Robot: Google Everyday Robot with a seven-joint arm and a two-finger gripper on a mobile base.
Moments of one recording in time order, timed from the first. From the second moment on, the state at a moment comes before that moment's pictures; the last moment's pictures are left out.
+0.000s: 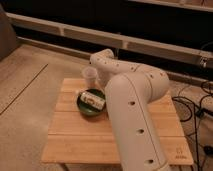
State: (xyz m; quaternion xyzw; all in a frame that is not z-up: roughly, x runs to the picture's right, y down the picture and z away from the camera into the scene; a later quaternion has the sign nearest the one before) arm 0.005 0.023 0.932 -0.27 0.26 0.57 0.73
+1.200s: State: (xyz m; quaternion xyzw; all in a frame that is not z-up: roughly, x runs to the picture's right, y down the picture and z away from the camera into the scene) arm 0.086 0.066 0.934 -0.24 0.36 0.57 0.70
